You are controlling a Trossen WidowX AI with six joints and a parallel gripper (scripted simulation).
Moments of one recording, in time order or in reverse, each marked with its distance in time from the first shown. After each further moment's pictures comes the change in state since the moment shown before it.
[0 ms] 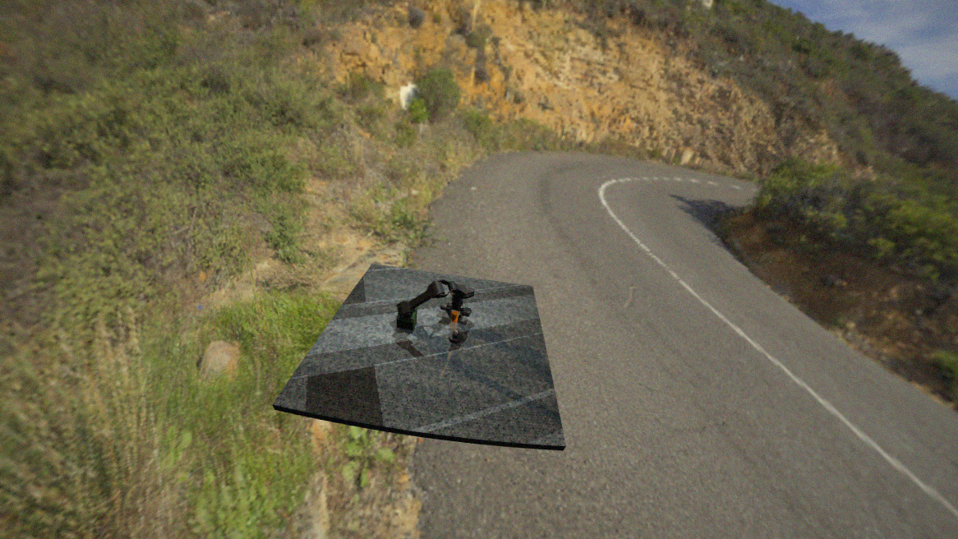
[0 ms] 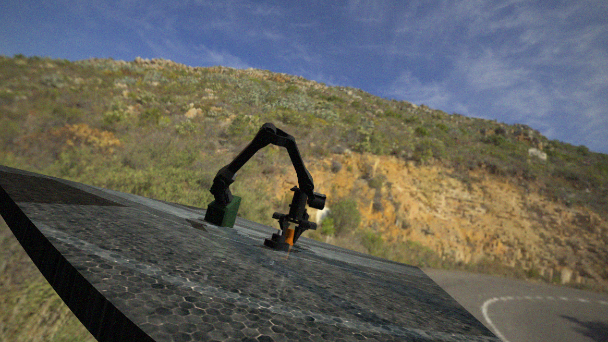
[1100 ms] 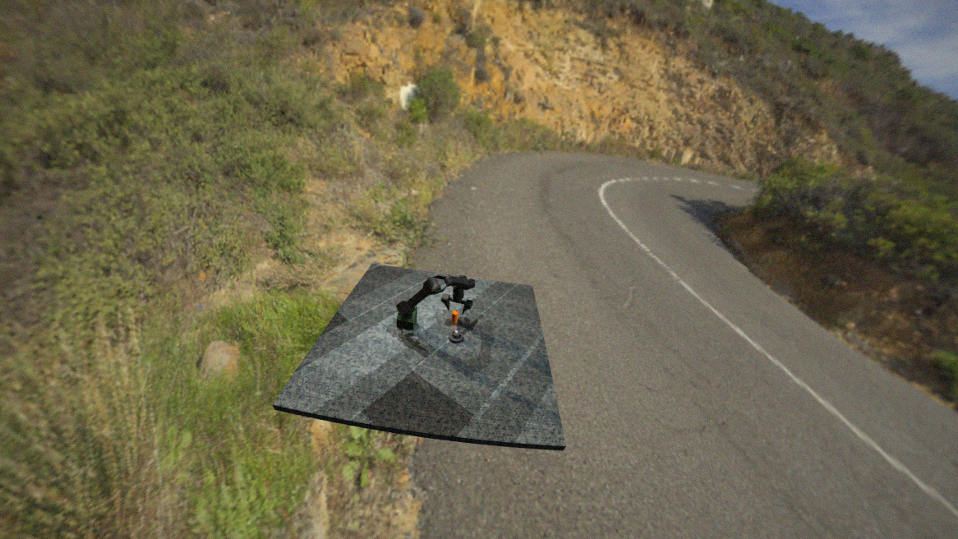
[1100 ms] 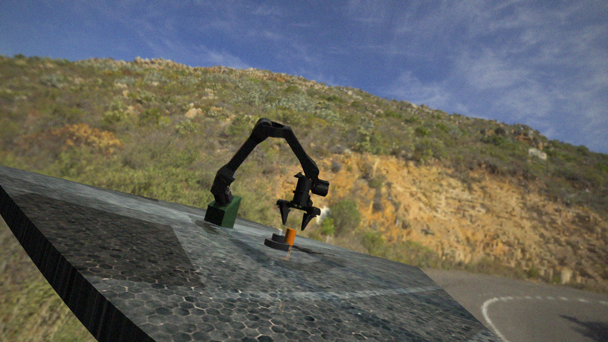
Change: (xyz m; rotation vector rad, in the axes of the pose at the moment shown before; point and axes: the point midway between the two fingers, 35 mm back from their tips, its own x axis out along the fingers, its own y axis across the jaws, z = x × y) arm -0.058 -0.001 0.002 0.000 -0.007 -0.003
